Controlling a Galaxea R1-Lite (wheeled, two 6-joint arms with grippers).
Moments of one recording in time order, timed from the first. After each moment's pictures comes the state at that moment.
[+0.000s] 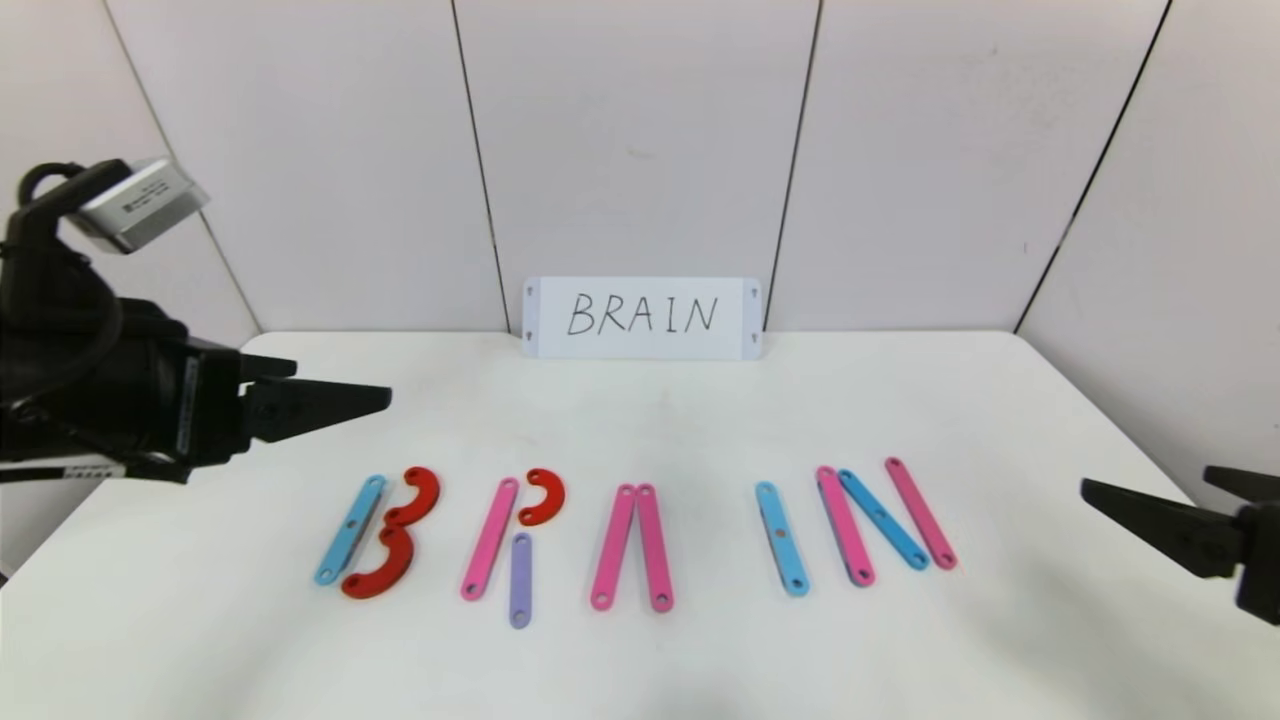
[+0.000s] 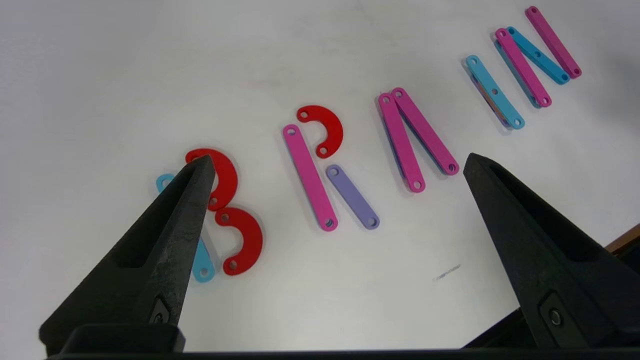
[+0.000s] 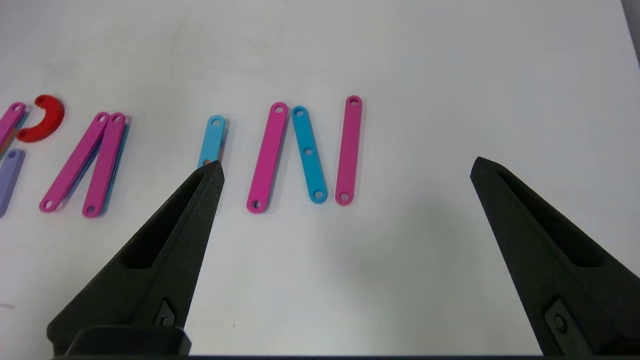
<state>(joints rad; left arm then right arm) -0.21 1.24 -1.05 0.28 -0.30 0.02 0.23 0.98 -0.56 -0.03 -0.04 0.13</state>
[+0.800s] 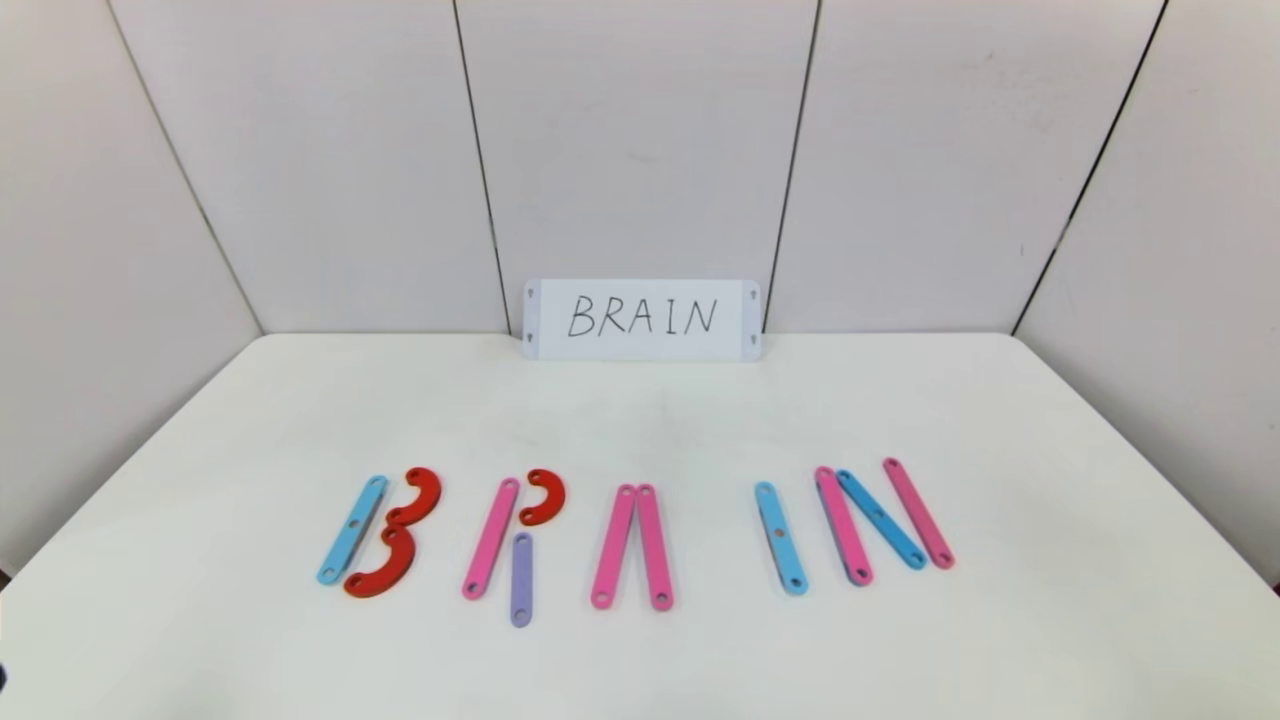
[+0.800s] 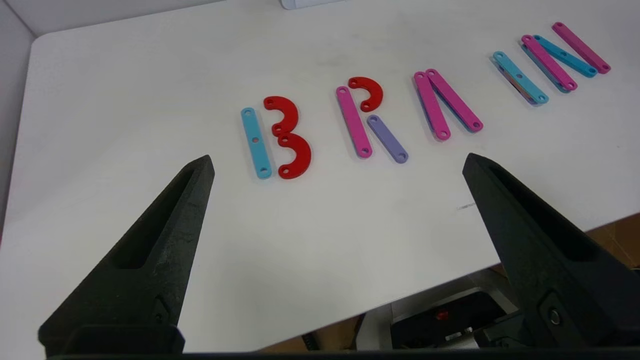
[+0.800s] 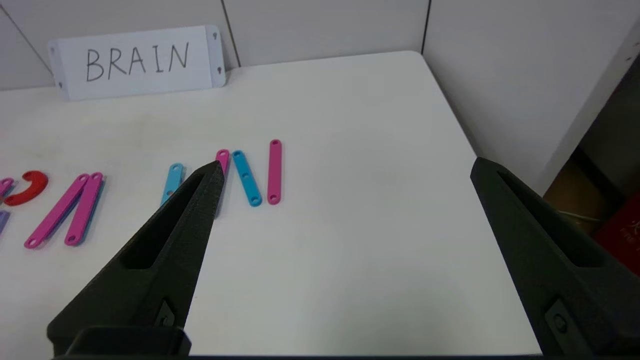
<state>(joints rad) -0.19 0.54 -0.80 0.48 -0.10 0.03 0.06 0.34 -0.60 0.33 -0.13 0.10</state>
